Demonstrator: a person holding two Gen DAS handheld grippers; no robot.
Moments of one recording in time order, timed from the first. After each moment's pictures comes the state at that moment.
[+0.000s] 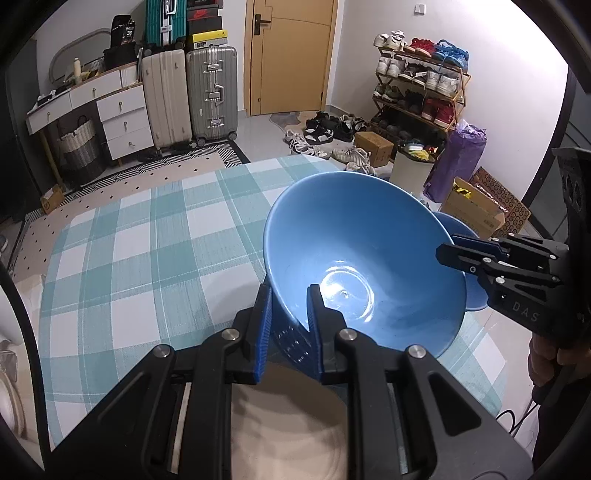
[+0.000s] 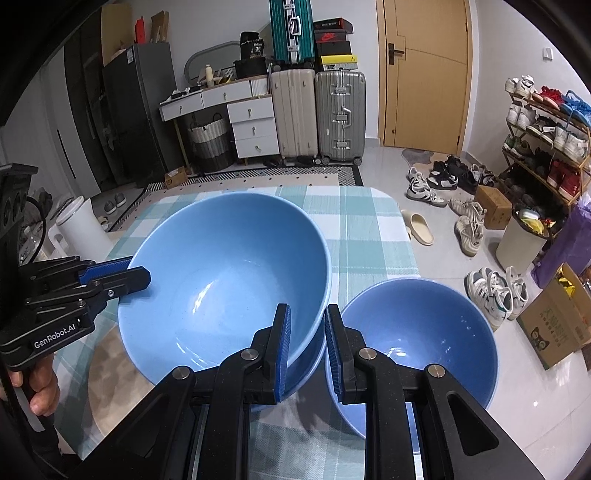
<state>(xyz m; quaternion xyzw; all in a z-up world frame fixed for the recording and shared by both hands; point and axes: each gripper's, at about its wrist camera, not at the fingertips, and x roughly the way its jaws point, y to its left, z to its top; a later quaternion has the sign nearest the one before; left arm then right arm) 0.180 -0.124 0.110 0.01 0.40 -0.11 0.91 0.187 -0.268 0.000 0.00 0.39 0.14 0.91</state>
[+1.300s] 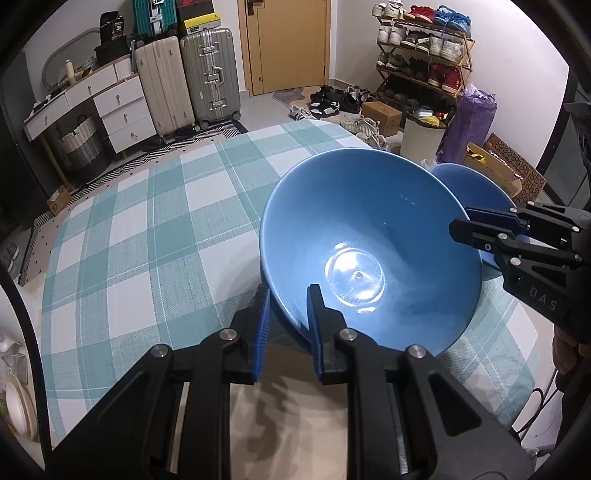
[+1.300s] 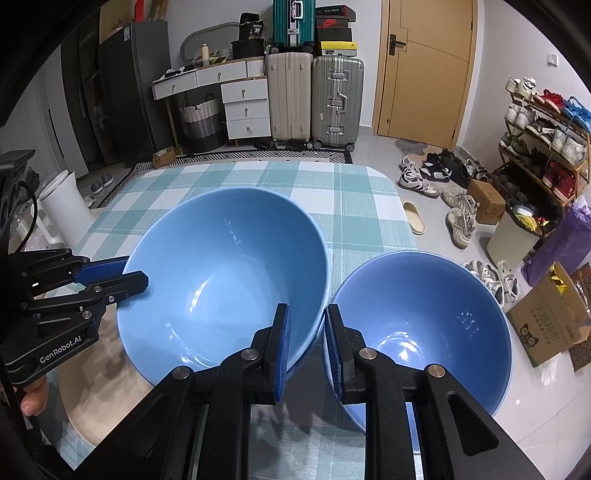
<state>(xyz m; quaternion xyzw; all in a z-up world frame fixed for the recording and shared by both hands) 0.209 -0.126 0.039 0.06 0.44 -0.10 0.89 0.195 -0.249 -0.036 -0.03 0.41 0.12 0.90</state>
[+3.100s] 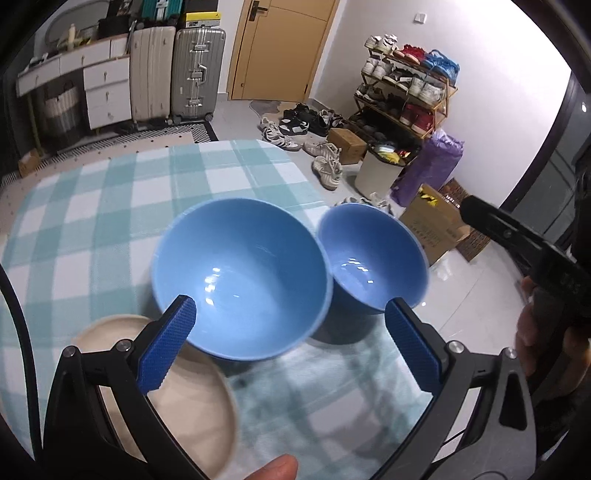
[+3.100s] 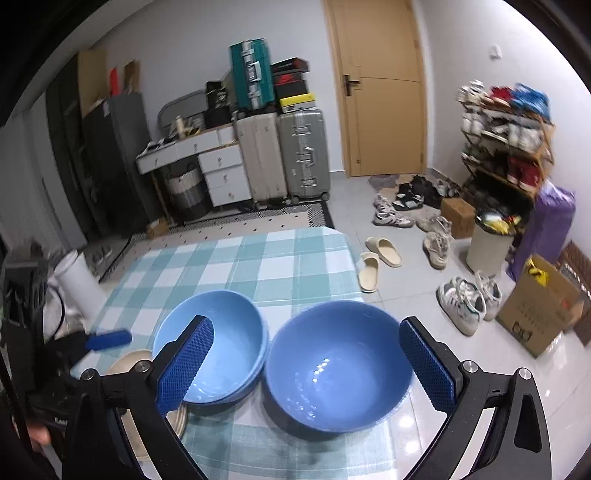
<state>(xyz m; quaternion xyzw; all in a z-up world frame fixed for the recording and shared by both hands) 0.157 -0.193 0.098 -0.07 0.42 -0.15 0.89 0.133 -0.365 0.055 0.07 0.32 0.08 0.94</state>
